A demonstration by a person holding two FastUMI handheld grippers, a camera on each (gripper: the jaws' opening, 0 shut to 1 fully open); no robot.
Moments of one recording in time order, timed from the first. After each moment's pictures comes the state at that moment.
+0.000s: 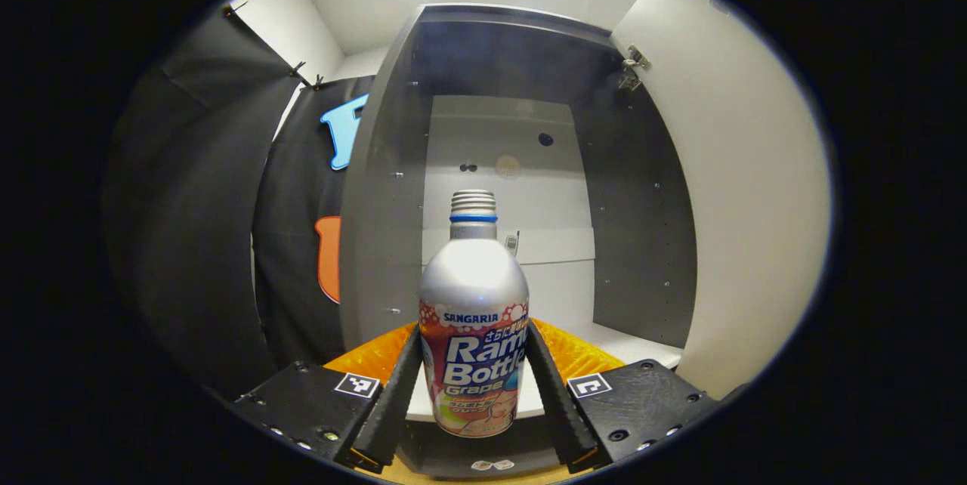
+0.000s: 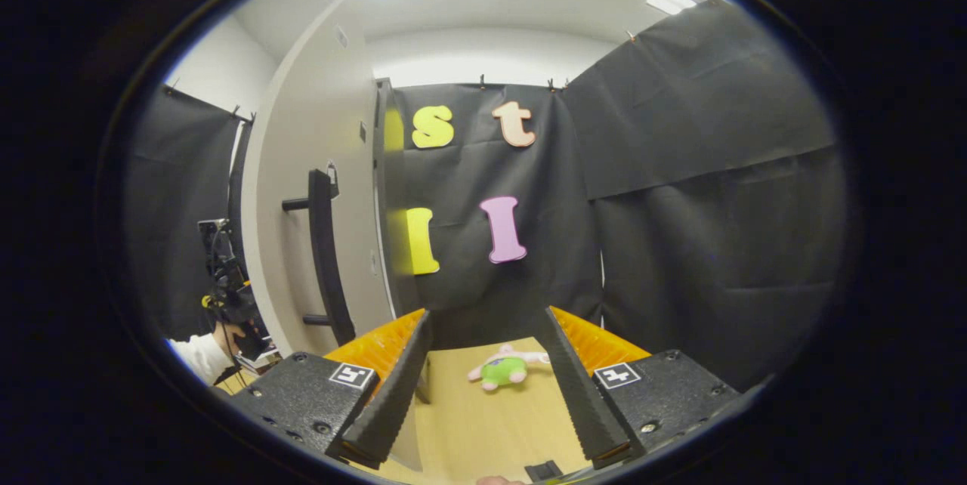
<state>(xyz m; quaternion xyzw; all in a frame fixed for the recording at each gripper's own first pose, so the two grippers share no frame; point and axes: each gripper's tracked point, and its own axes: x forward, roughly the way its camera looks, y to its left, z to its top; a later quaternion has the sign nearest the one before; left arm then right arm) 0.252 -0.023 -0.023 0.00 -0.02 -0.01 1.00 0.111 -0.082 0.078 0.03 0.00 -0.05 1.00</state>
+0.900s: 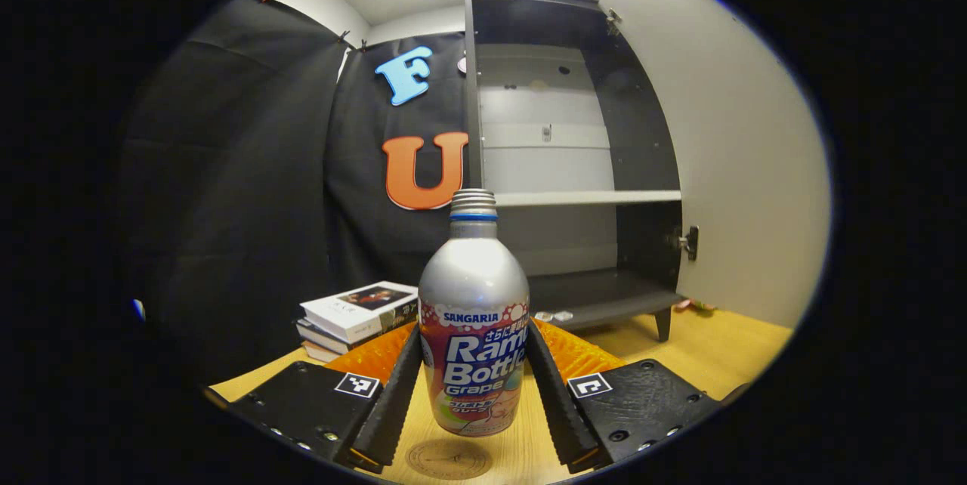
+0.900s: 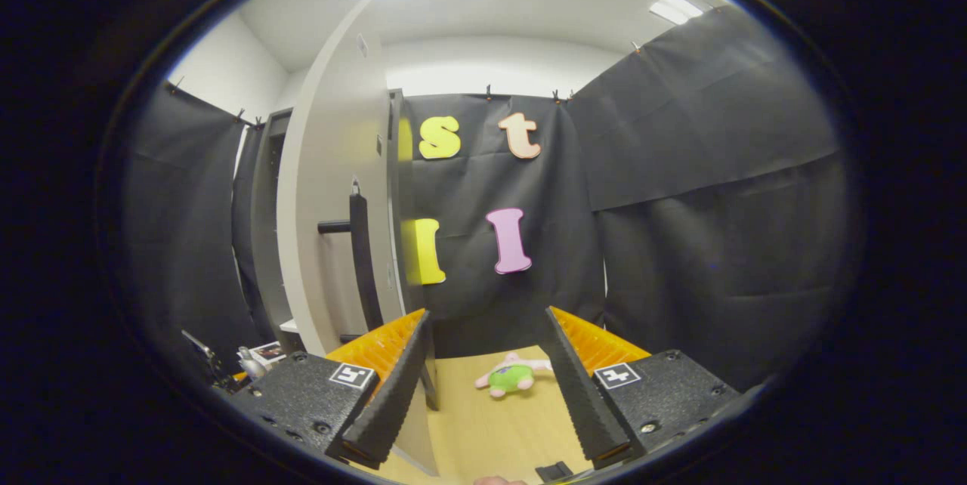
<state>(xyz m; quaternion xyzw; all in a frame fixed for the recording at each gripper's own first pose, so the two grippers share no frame) 0.055 0.038 -0.243 0.03 0.11 0.05 0.99 0.101 -0.057 0.098 0.03 -0.02 -0.05 1.00</state>
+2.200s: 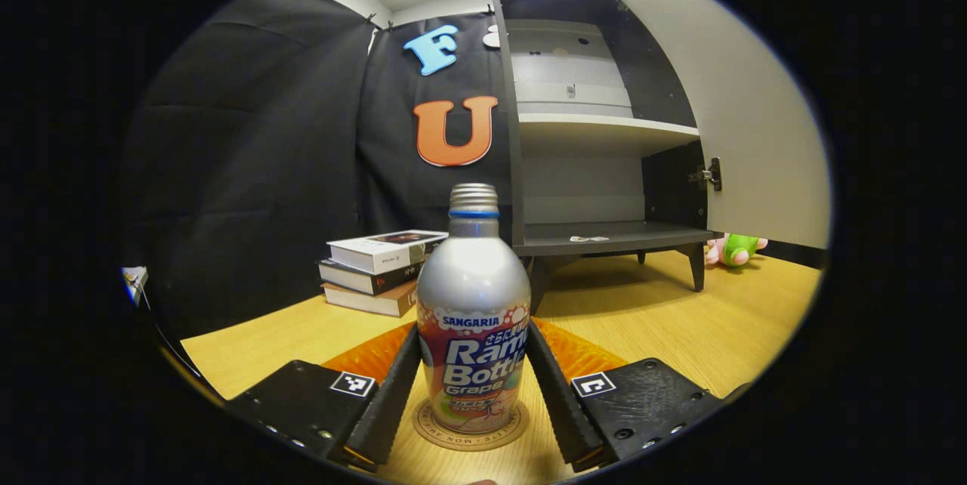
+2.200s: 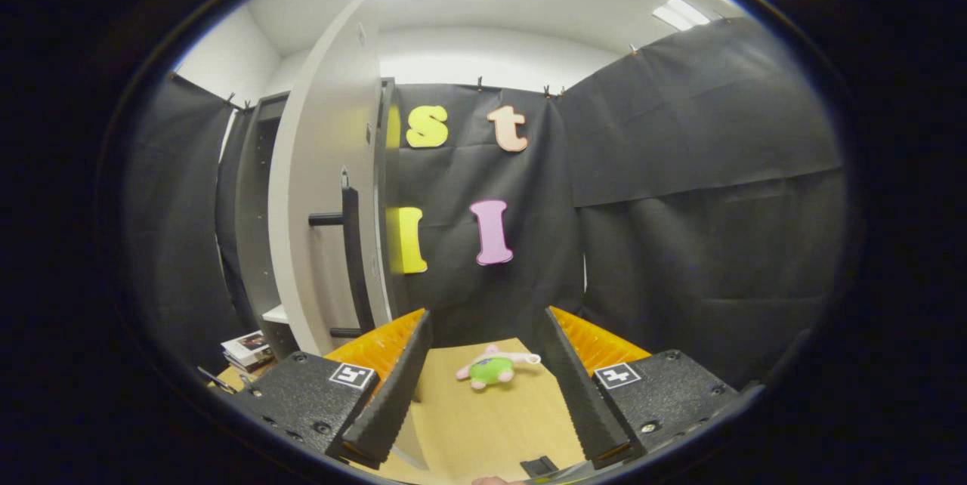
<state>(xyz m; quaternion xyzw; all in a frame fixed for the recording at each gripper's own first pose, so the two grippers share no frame) 0.017 0.061 -0.335 0.00 0.14 0.10 0.99 0.094 -0.068 0.094 0.01 0.00 -0.10 1.00</state>
